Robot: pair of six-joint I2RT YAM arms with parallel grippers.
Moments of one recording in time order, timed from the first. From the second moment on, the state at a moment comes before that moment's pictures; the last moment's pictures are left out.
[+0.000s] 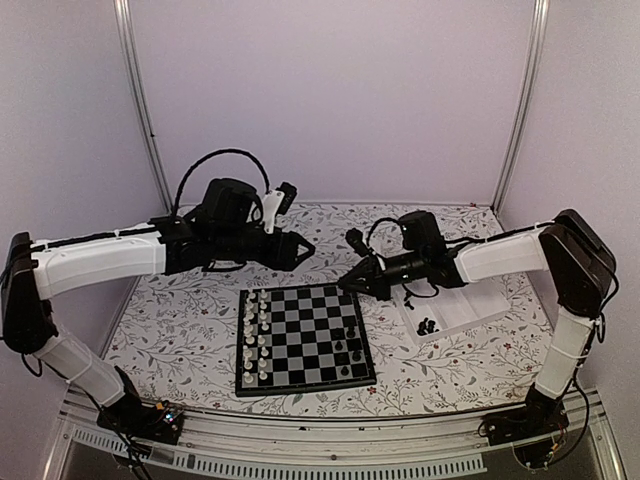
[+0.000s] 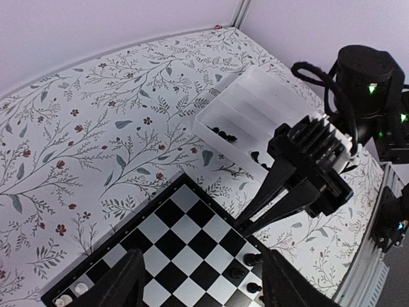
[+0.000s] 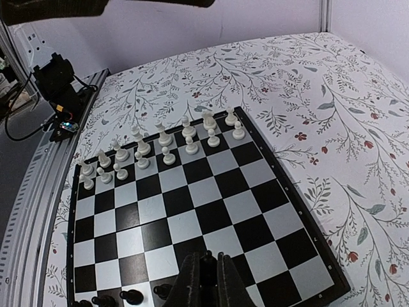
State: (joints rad) left arm -0.81 1.48 1.12 -0.16 0.07 -0.27; right arm 0.66 1.83 1.03 0.25 -0.76 -0.24
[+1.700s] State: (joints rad) left arm -0.81 1.83 1.30 -0.27 0.13 -0.19; right arm 0.26 1.50 1.25 -0.26 -0.66 -0.27
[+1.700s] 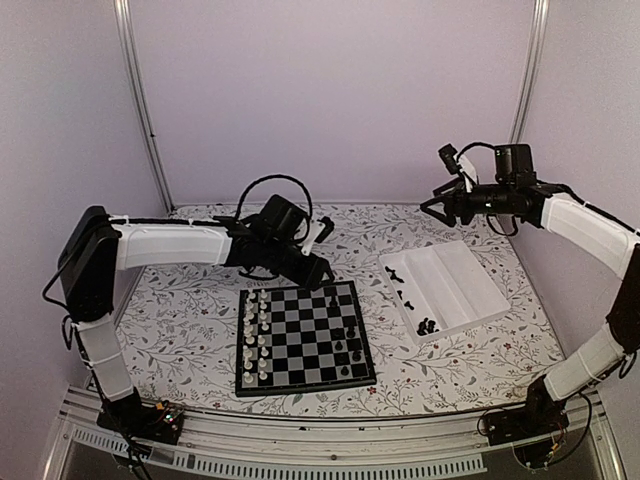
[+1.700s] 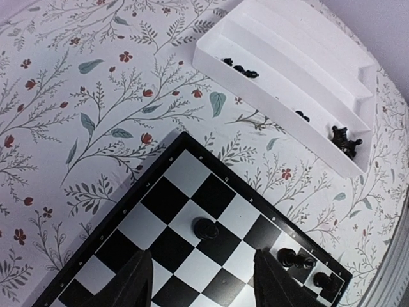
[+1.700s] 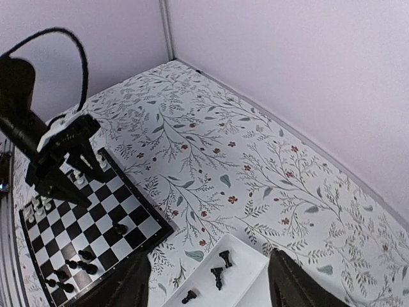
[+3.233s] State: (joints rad) left arm -0.86 2.14 1.62 -0.51 0.18 -0.10; right arm 0.09 1.33 1.00 -0.36 -0.74 -0.44
